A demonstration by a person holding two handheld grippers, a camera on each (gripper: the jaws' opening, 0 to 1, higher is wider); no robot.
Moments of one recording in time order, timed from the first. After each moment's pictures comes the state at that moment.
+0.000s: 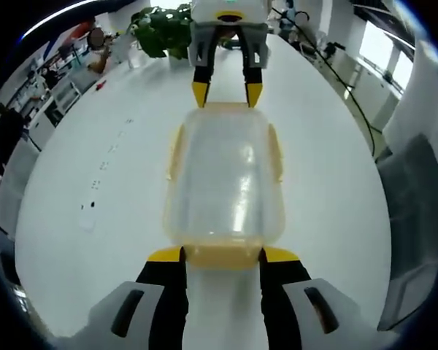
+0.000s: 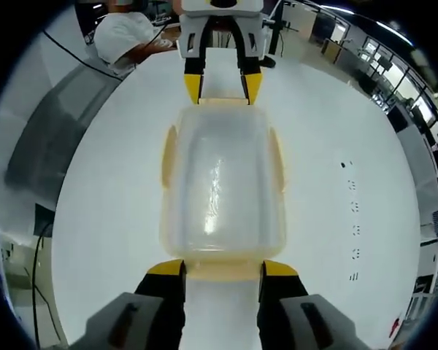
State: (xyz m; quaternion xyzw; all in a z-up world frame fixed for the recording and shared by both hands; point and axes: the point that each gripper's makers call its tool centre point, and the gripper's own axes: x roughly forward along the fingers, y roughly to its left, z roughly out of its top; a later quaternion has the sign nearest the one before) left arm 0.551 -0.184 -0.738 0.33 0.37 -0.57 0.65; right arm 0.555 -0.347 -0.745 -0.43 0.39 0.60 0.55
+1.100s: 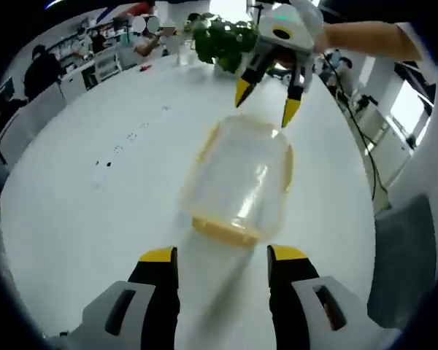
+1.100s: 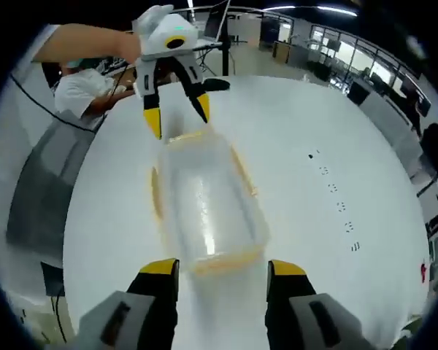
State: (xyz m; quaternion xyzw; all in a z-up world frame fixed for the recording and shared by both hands) left arm 0.555 -0.171 -0.720 0.16 0.41 -0.48 0.76; right arm 0.567 -0.336 -0.714 -0.27 0.40 0.53 0.70
